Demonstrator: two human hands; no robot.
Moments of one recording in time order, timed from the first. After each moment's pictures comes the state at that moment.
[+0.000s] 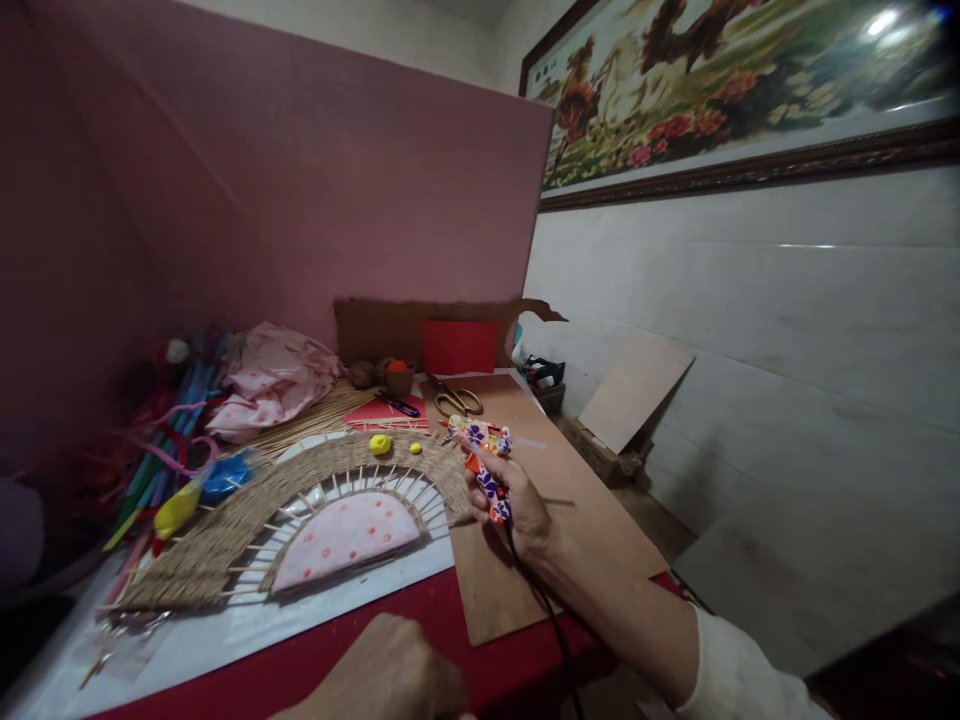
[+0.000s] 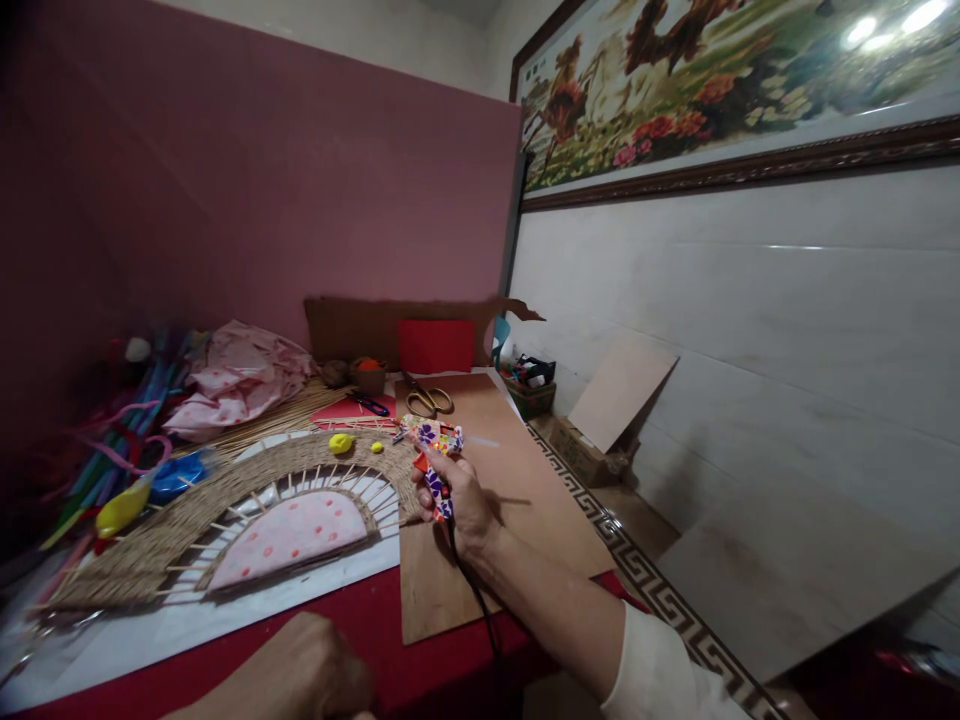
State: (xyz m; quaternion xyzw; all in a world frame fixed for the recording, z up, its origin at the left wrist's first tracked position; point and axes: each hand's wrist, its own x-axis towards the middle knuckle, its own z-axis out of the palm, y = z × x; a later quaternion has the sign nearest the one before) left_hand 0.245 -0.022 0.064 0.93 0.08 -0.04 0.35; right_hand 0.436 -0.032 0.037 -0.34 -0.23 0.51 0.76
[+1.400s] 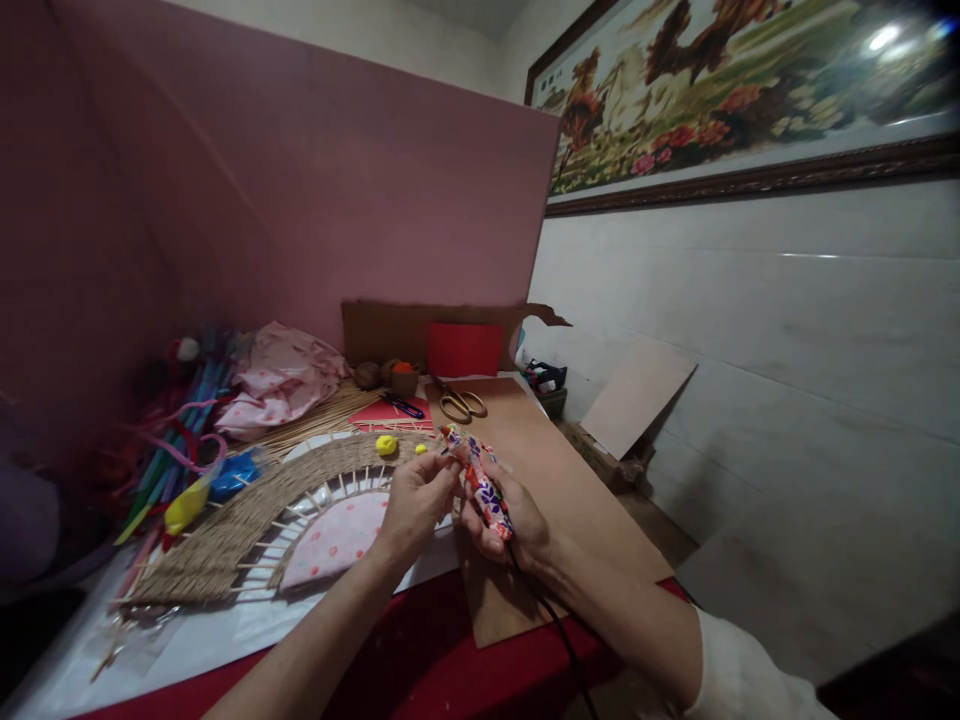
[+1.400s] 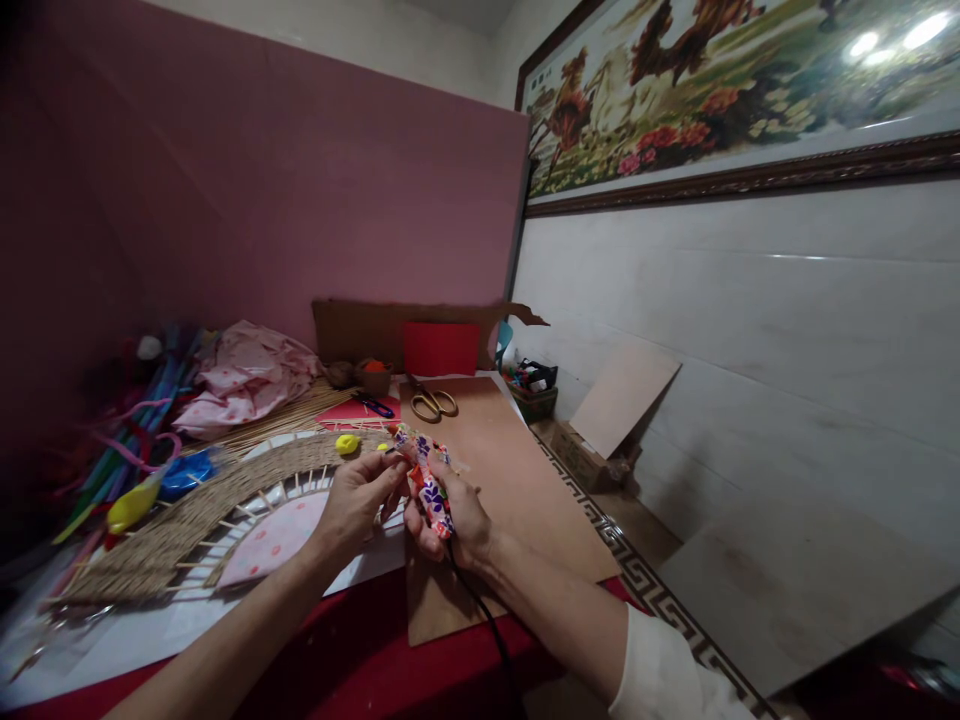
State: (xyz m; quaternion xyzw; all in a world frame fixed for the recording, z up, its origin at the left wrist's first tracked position) left_hand 0.327 0.045 0.051 0.61 0.20 0.38 0.67; right_hand 0.434 -0.032 0.029 -0.37 -0.32 0.63 0.60
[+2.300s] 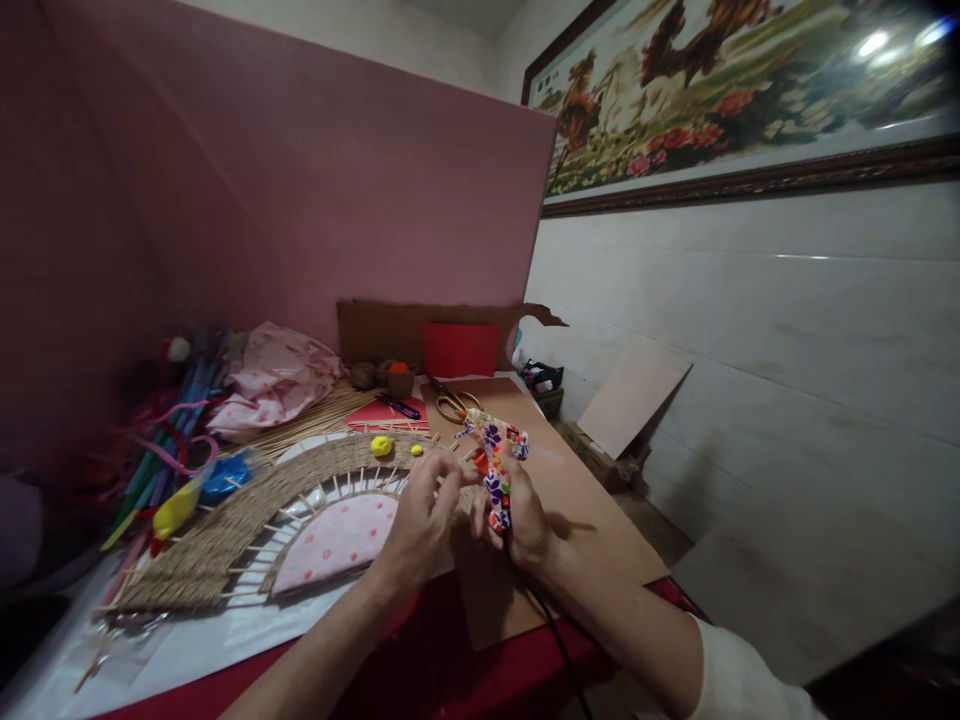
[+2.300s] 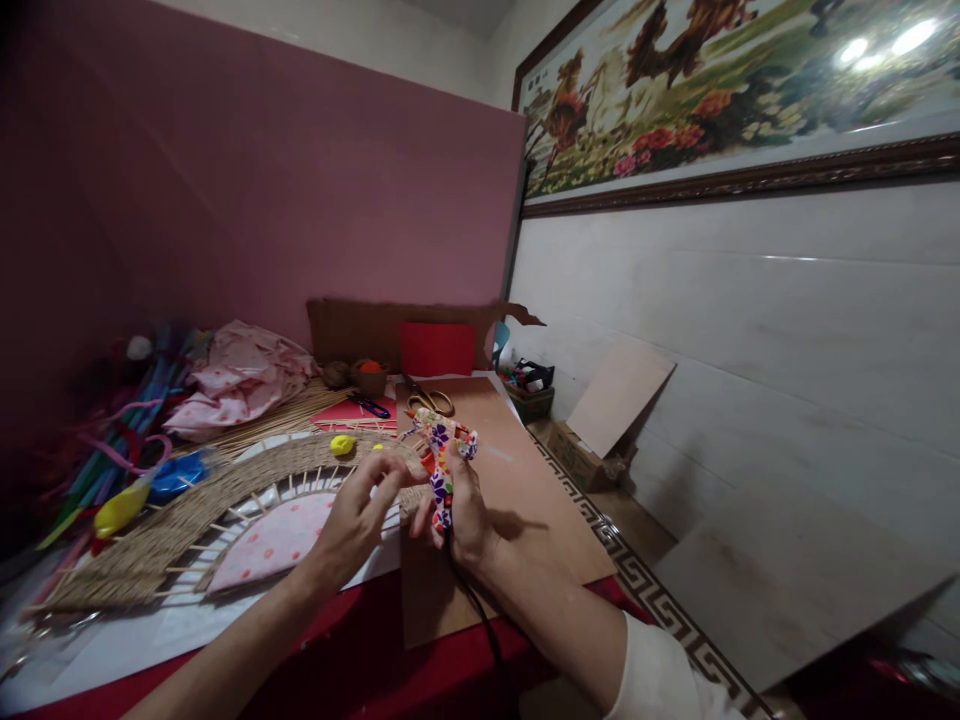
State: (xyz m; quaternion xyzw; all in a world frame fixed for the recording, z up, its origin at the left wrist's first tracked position) left_hand 0.318 0.027 0.060 0.74 0.16 0.43 0.48; right_hand 0.427 -0.033 0.039 -0.43 -0.29 0.43 0.74
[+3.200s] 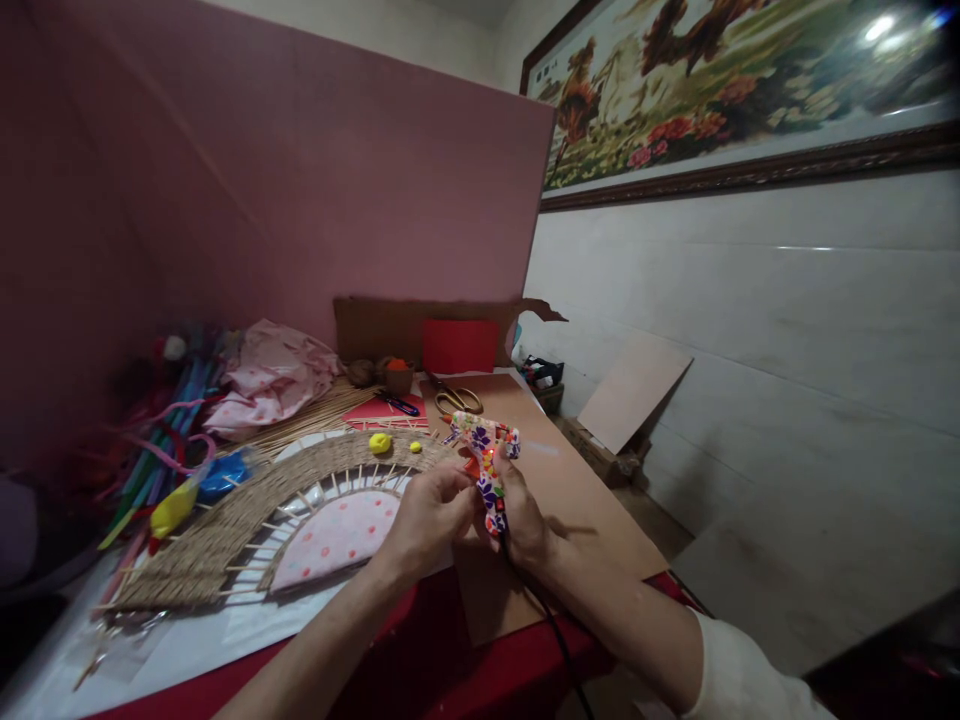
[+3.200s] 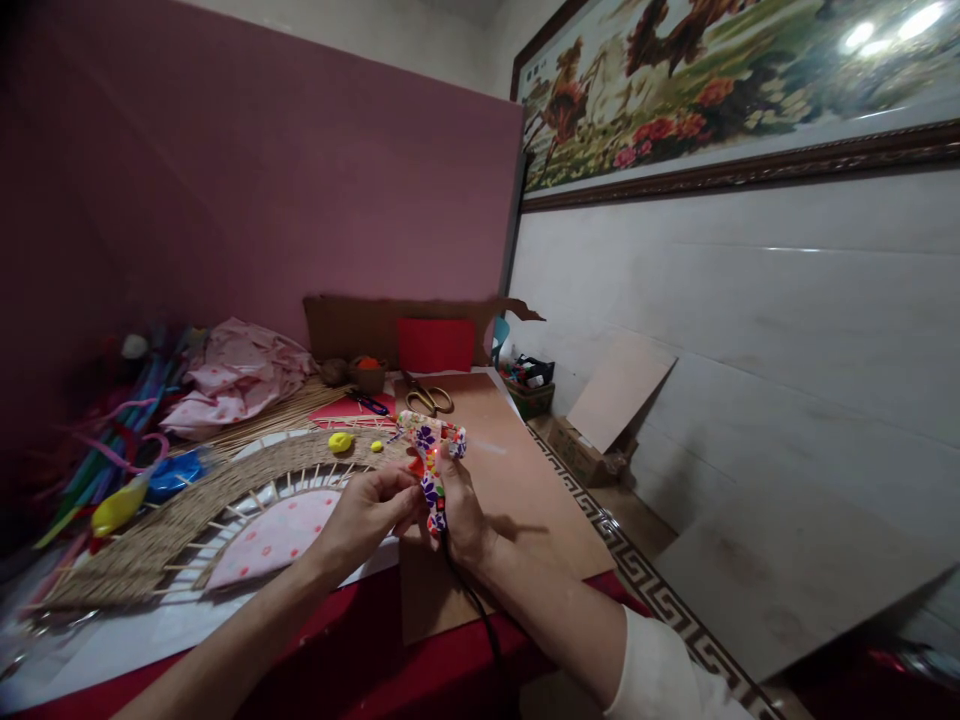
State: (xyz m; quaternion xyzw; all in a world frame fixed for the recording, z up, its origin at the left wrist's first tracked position) left_hand 0.326 0.024 0.060 0.71 0.20 0.28 0.62; right_hand 0.427 -0.034 0.030 -0.41 -0.29 0.44 0.75
